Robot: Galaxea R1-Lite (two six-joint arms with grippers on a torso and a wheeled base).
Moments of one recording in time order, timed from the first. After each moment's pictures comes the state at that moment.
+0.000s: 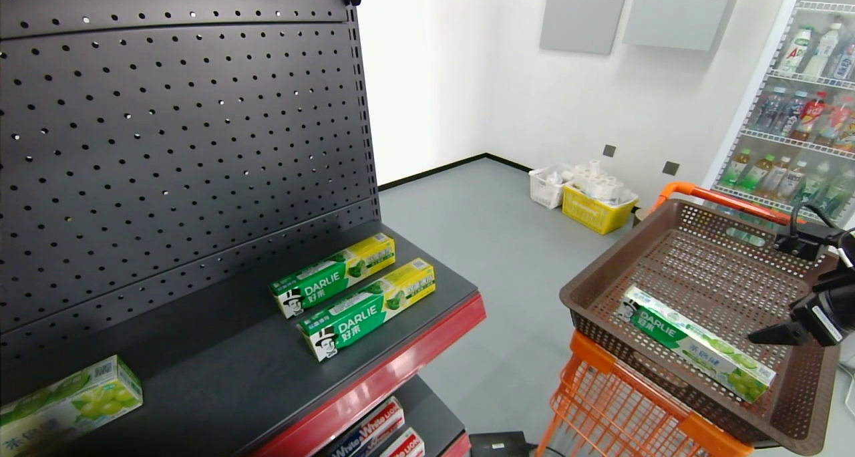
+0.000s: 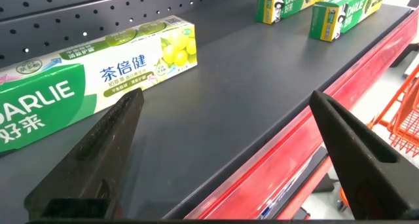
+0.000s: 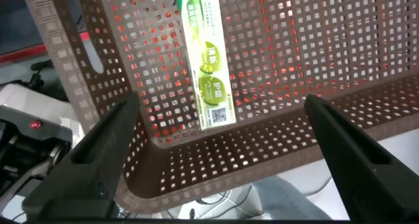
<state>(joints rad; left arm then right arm) 0.00 0.00 0.00 0.00 0.01 -0.01 -0.34 1.70 -1.16 0.44 0.26 -0.74</state>
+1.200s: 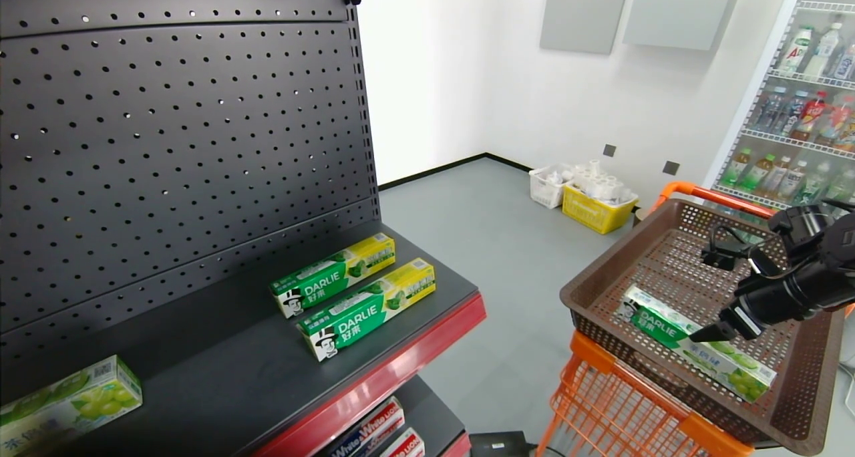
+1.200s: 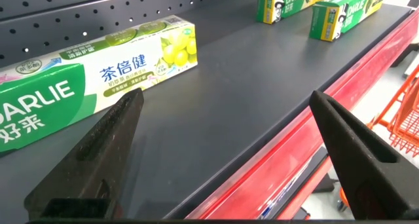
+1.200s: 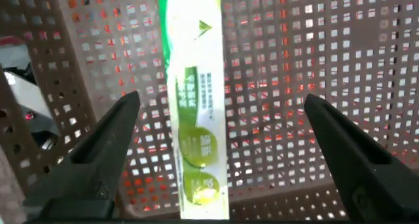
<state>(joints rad) 0.00 0.00 0.00 0.00 0.01 -0.01 -0.26 2.01 -1.33 0.38 0.25 -0.76</state>
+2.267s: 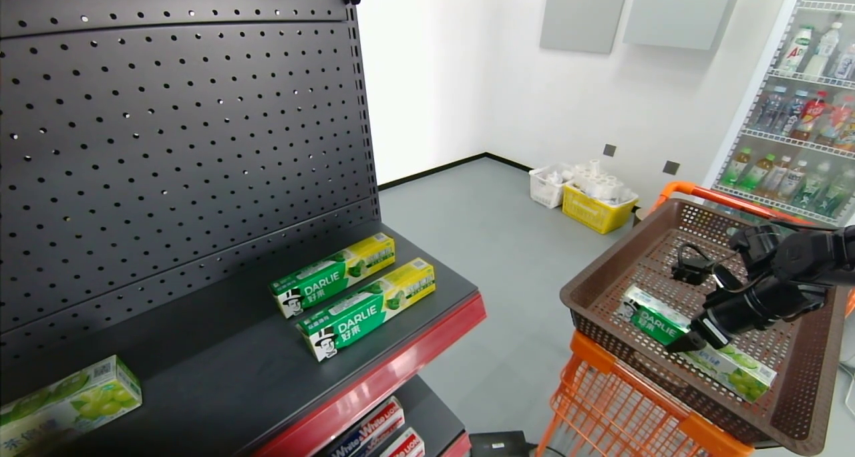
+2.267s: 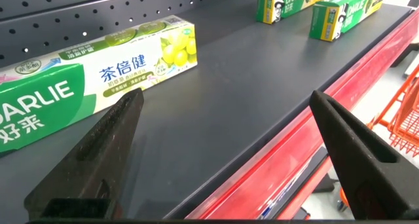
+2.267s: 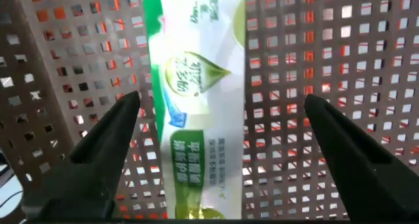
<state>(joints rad) 0.00 0.00 0.00 0.00 0.01 -0.01 -0.22 2.16 -1.38 0.35 0.25 -0.74</state>
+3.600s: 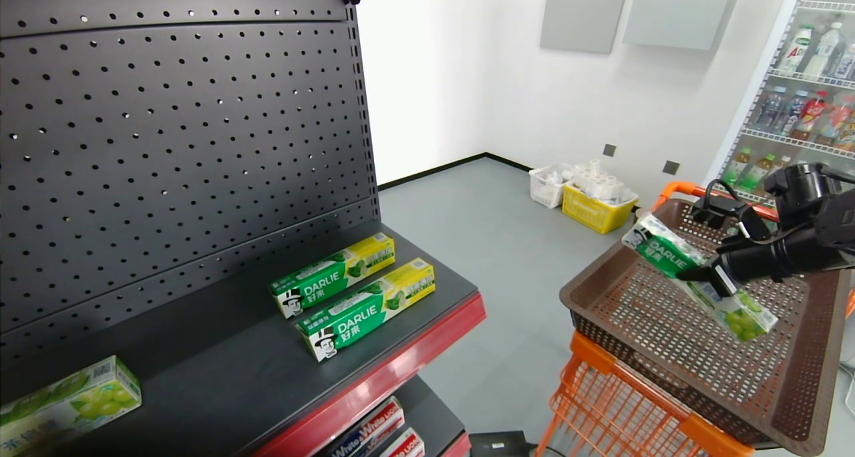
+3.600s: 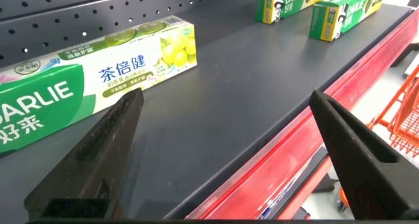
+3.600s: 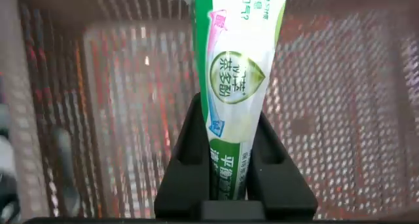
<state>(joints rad) 0.00 0.00 0.00 0.00 0.01 -0.01 -0.17 1.94 -1.37 0.22 0.33 -0.69</state>
